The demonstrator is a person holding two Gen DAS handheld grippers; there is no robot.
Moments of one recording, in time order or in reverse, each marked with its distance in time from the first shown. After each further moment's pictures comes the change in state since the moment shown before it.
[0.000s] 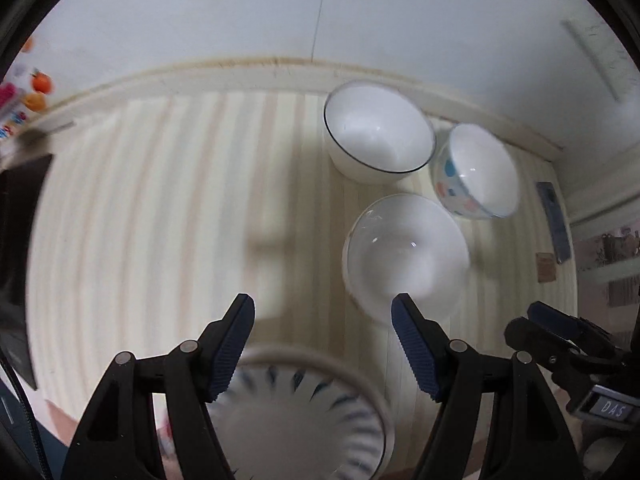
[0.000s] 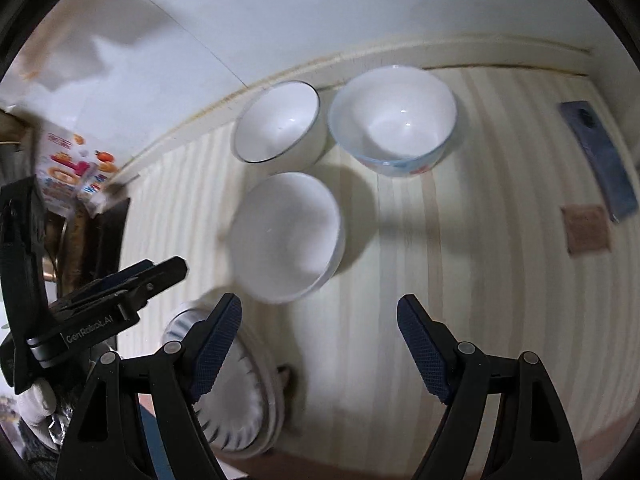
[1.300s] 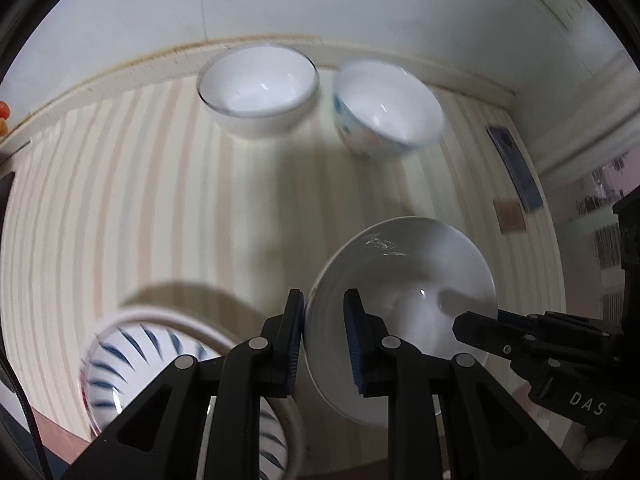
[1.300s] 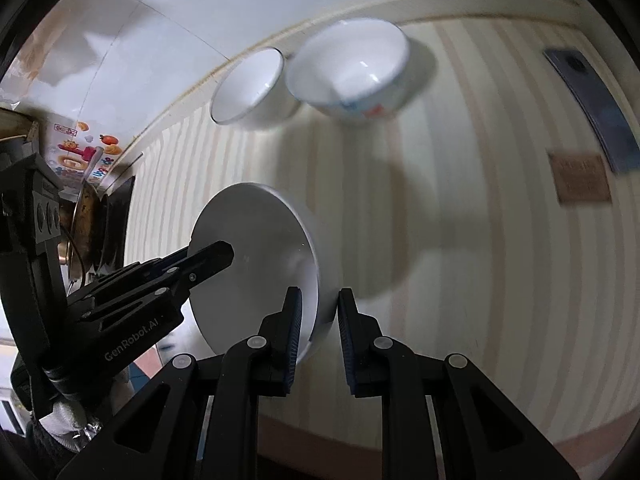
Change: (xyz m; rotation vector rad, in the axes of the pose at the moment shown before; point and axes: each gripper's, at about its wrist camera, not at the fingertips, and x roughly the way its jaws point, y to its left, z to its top) left arm 0.005 -0.094 -0.059 0.132 0.008 -0.055; right arm -0.012 -0.045 -0.050 0.029 0.081 0.071
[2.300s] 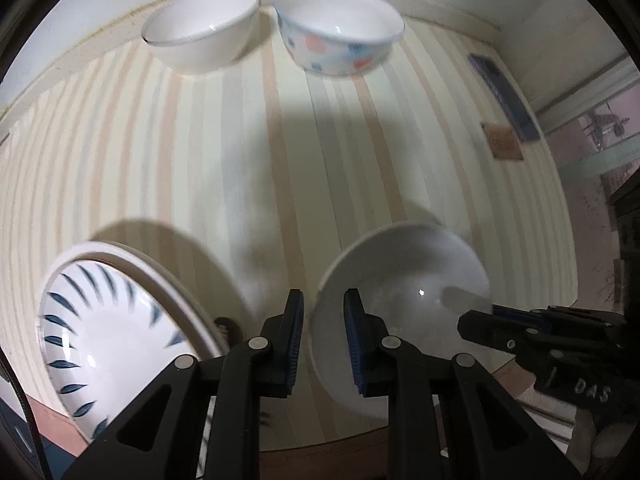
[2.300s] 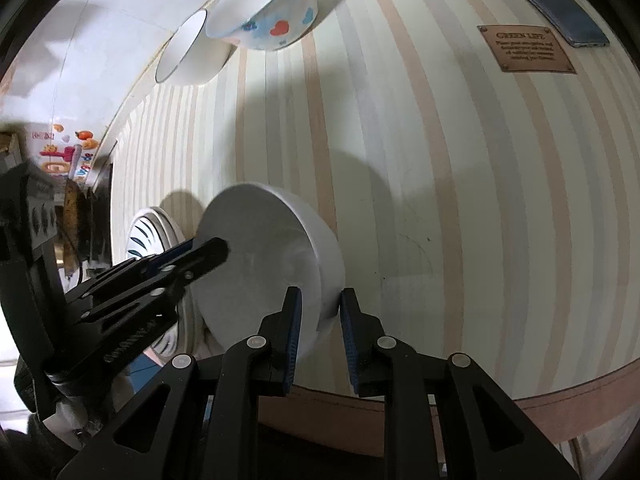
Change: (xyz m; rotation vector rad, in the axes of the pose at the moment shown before) left arm 0.023 -0.033 -0.033 0.055 0.102 0.010; right arm 0.013 -0.063 -0.044 0.118 0.118 0.012
